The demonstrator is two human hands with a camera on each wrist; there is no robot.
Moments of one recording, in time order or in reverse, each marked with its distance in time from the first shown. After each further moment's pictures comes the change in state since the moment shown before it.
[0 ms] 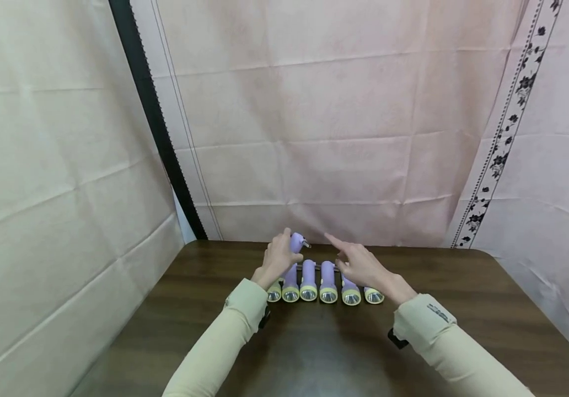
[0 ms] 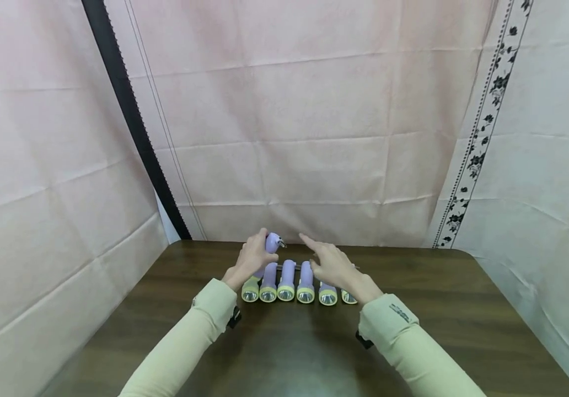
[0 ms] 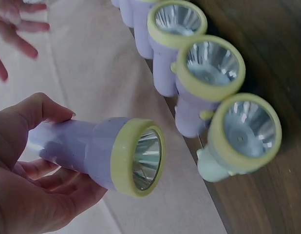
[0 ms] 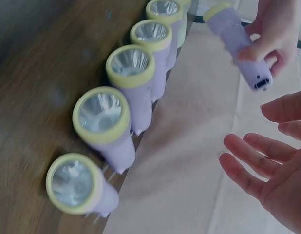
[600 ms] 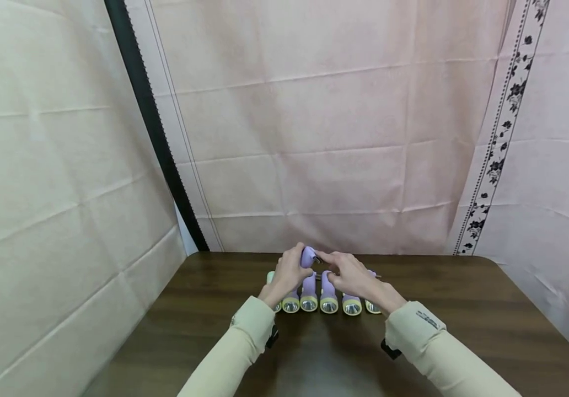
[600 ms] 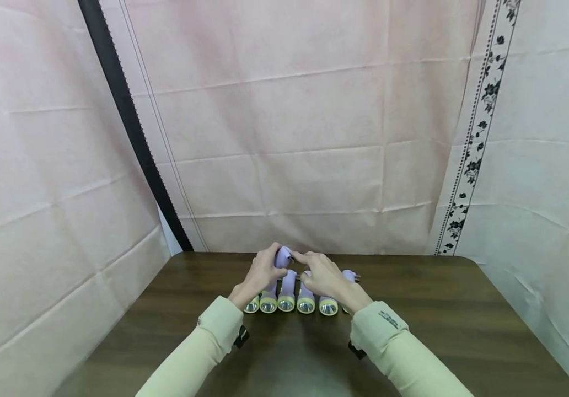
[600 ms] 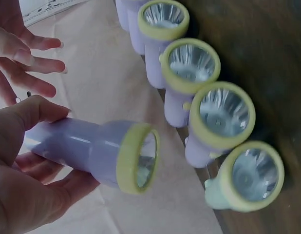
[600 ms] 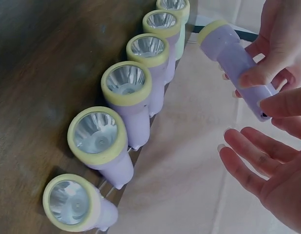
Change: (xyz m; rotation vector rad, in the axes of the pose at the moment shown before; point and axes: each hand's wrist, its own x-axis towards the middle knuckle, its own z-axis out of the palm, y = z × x) left_hand -0.023 0.016 0.013 -0.113 0.059 0.217; right_hand 0.000 -0.010 0.013 0.064 -0.012 -0.029
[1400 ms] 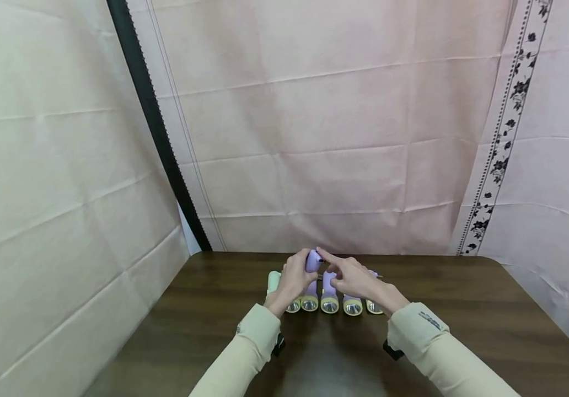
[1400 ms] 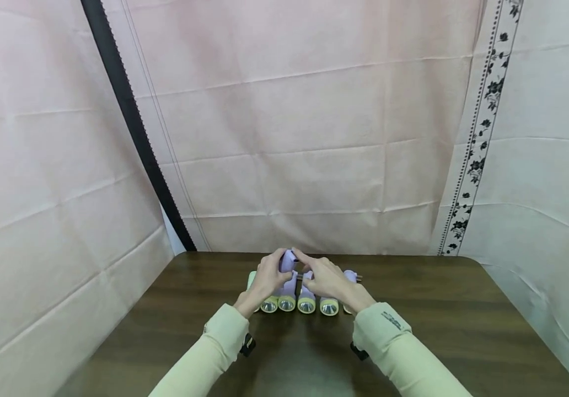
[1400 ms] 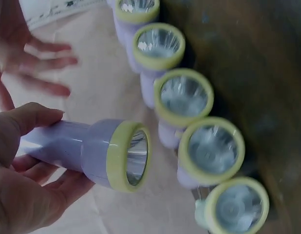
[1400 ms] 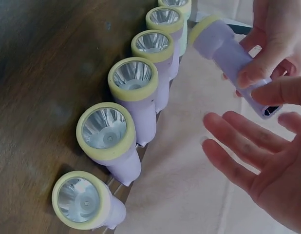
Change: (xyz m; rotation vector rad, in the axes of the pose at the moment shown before) left_hand -0.003 0.004 0.014 -0.034 0.059 0.004; right_hand -0.005 0.011 -0.003 0.071 -0.089 0.023
